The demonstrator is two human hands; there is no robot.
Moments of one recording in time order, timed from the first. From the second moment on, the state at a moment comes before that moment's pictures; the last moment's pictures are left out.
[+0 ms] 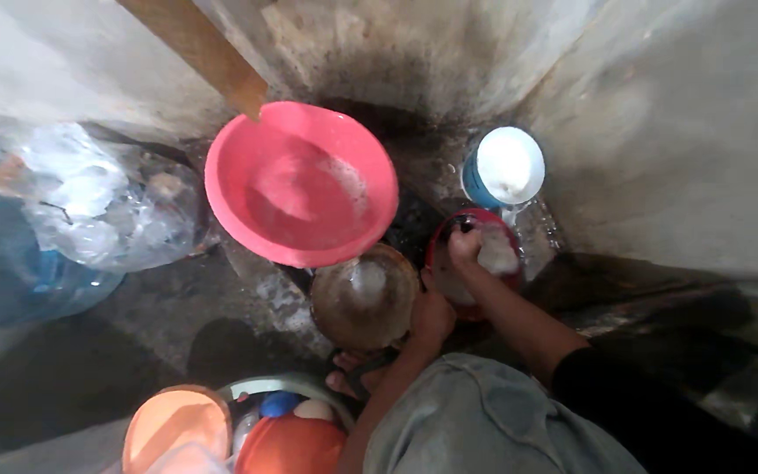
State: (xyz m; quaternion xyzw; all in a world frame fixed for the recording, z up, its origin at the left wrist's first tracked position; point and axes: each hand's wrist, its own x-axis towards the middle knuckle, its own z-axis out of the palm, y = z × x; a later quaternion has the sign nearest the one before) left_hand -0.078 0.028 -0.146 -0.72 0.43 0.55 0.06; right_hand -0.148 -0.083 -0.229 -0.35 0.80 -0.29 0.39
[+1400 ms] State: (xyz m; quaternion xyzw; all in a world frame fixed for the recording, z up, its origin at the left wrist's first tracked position) left_hand -0.066 0.004 -0.162 -0.73 0.55 0.39 0.03; right_hand -0.171 -0.079 -0.228 -0.35 0.76 -0.32 0.44
